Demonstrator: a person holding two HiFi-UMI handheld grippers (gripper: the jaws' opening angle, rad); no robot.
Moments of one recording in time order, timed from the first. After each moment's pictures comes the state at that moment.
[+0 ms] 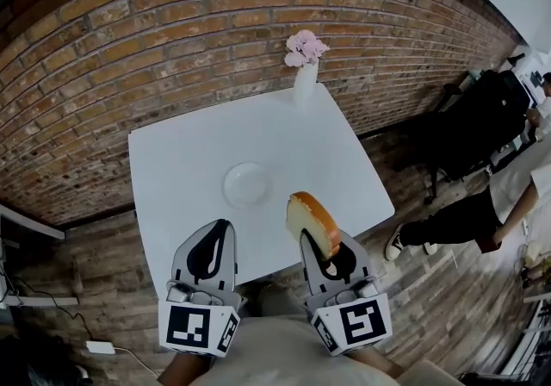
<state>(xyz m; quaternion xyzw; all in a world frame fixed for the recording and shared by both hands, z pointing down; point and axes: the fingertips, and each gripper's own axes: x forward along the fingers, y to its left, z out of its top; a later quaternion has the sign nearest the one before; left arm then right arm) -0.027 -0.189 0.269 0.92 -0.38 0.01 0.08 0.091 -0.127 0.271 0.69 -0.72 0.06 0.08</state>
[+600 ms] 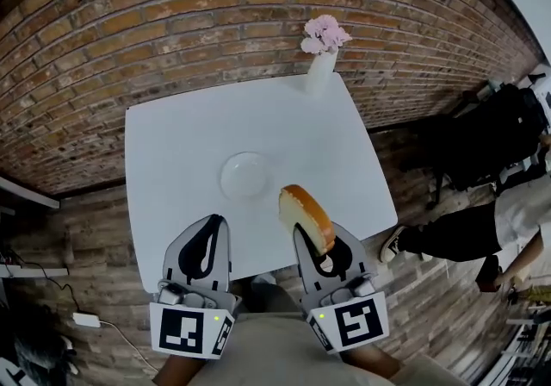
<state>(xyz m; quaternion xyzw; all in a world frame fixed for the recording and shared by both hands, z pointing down) -0.013 -0.212 0.284 0.90 -0.43 0.02 0.09 0.104 -0.167 0.289 0.63 -0.76 0.06 0.11</state>
